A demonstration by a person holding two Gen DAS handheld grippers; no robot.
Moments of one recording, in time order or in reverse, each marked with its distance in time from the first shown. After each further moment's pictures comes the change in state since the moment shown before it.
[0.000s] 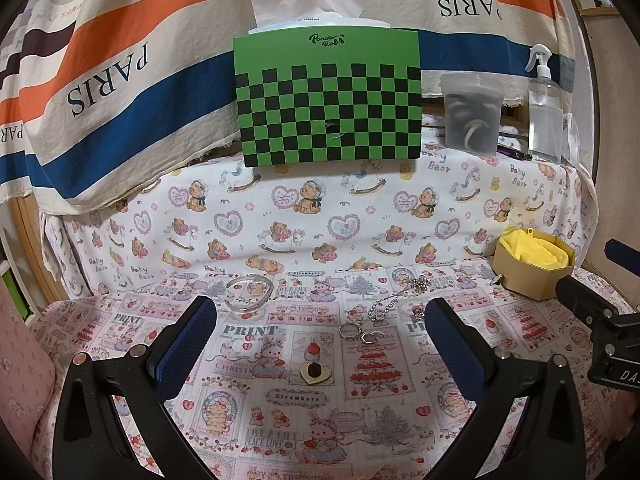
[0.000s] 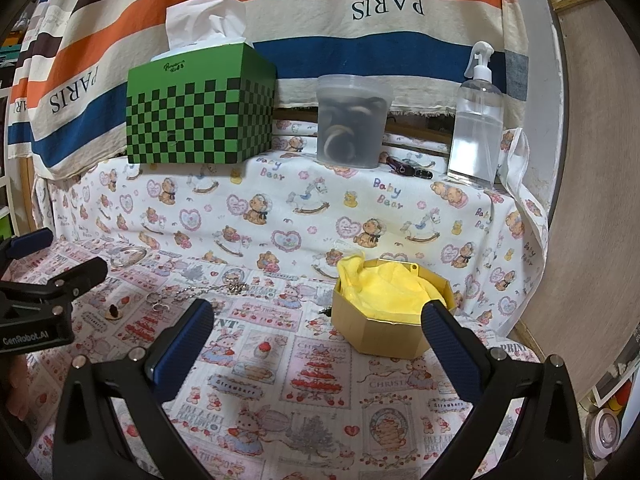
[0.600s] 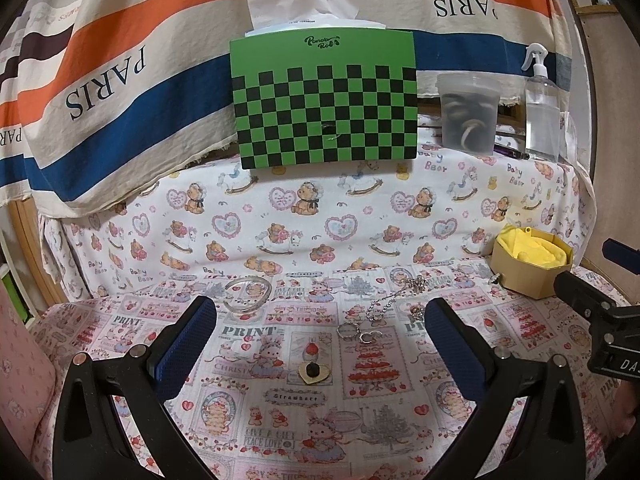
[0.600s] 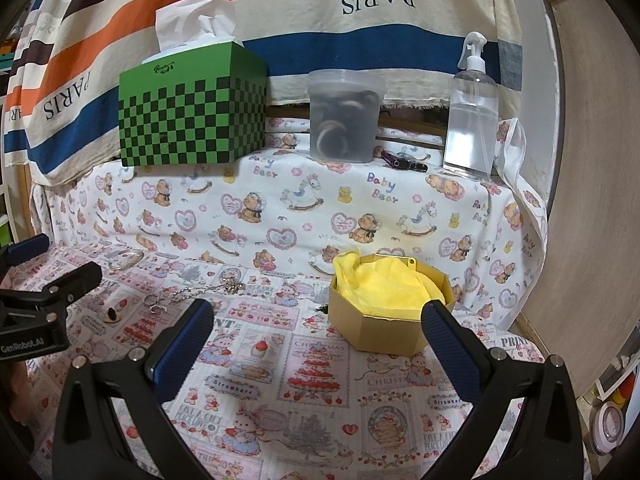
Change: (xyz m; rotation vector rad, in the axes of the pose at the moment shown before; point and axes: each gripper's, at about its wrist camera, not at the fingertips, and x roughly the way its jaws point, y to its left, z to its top) left arm 0.000 -0.002 0.000 0.010 -0.001 -0.004; right arm 0.001 -0.003 0.002 0.027 0.018 -0.005
